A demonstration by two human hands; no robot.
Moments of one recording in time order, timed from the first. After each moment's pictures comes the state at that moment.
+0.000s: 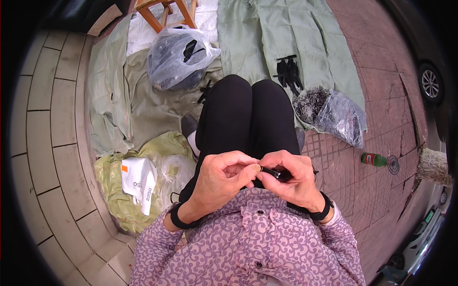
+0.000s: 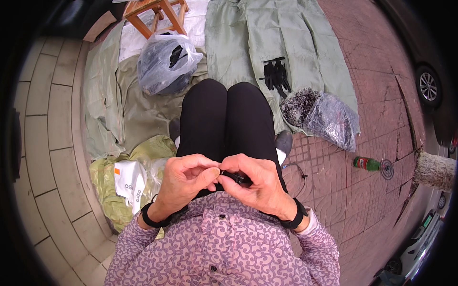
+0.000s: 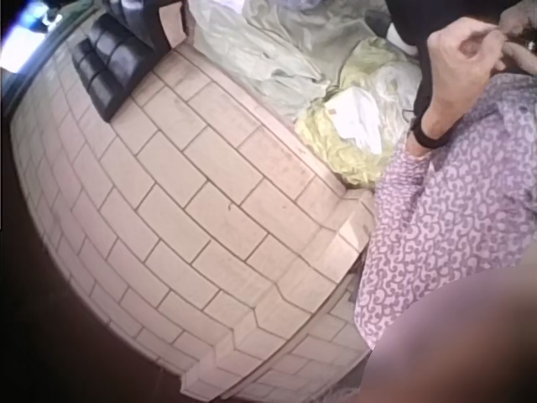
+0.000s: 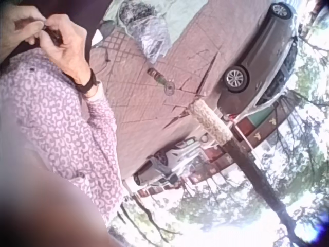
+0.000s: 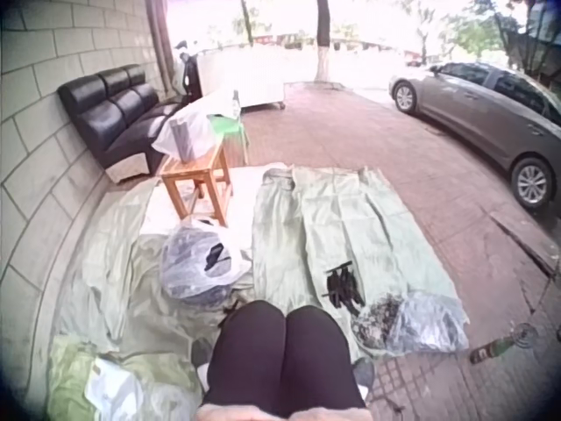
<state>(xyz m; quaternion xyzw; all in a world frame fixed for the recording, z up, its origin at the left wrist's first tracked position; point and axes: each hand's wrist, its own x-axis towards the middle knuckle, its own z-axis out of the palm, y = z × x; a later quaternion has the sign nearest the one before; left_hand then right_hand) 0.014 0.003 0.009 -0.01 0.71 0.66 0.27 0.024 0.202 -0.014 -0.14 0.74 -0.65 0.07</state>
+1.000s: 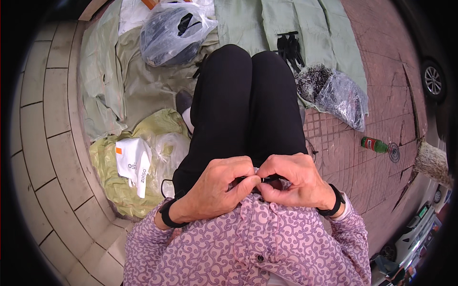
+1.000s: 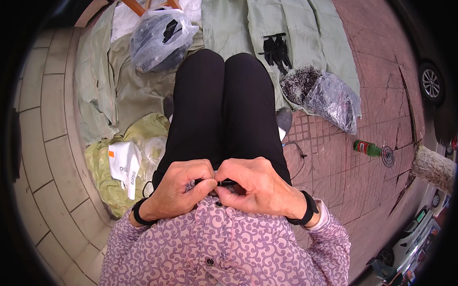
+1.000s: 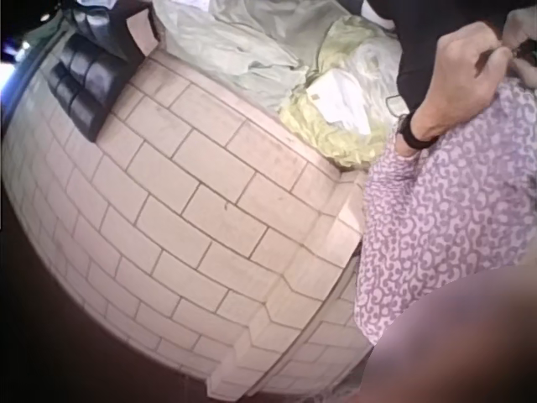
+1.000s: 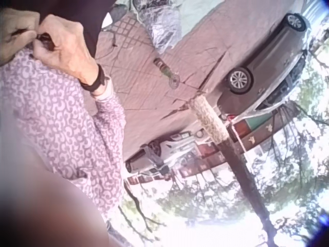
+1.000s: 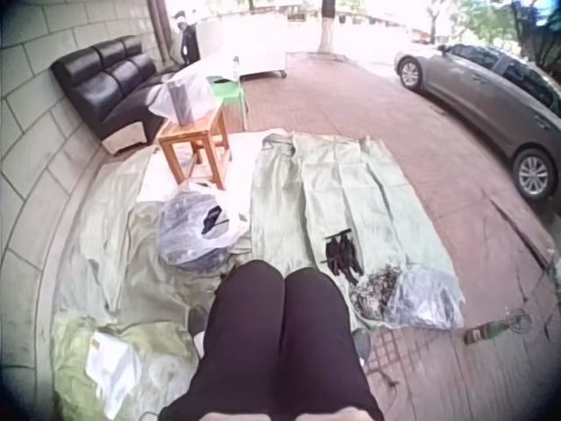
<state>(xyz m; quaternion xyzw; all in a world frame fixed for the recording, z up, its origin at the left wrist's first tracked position) 0.042 -0.007 0.010 0.18 0.75 0.59 0.26 0.042 0.204 0.000 -0.23 0.73 -0.63 0.15</state>
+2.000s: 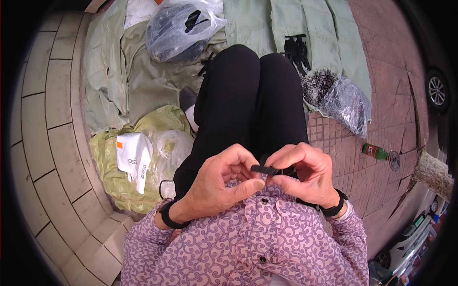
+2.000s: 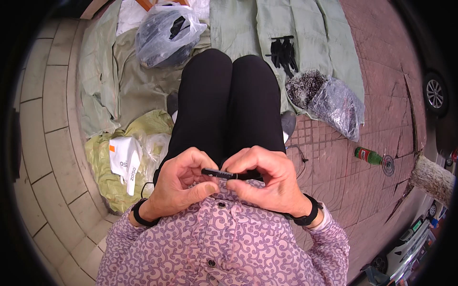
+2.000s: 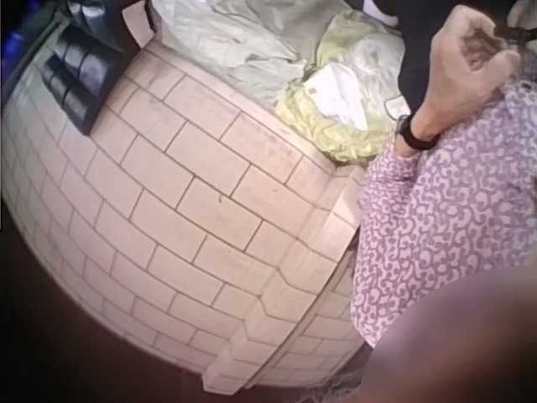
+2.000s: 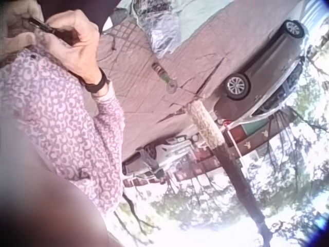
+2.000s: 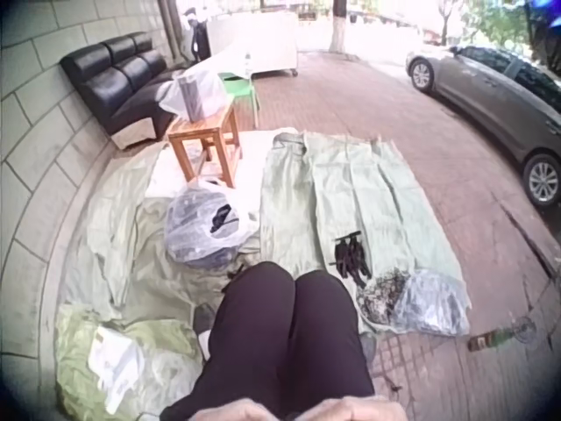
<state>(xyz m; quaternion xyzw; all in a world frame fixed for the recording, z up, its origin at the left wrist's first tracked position) 0.047 -0.013 0.008 0.04 0.60 0.72 0.35 0.040 0.211 -0.012 -0.09 0.56 -0.80 0.18</state>
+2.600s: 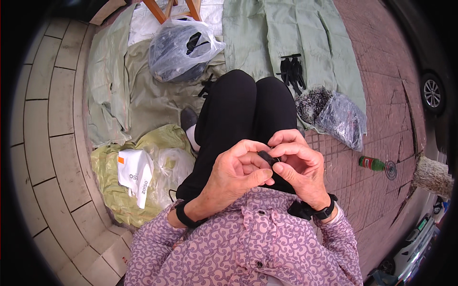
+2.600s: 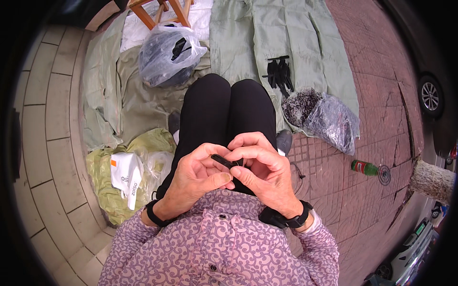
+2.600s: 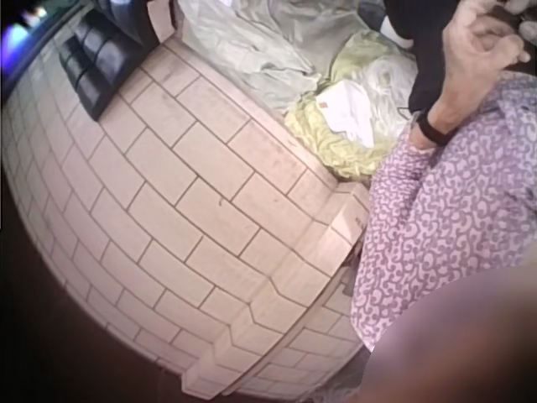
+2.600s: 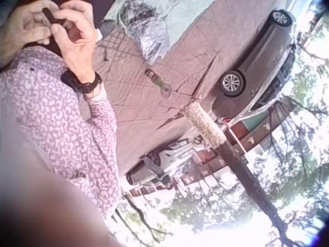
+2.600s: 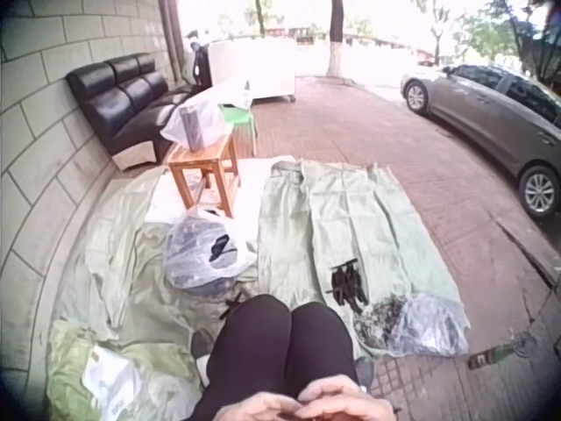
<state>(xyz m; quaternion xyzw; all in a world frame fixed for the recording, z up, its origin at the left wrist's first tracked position) 0.015 0.015 0.003 -0.07 0.53 0.78 0.33 0.016 0.209 -0.022 -0.09 0.56 -0.81 0.12</state>
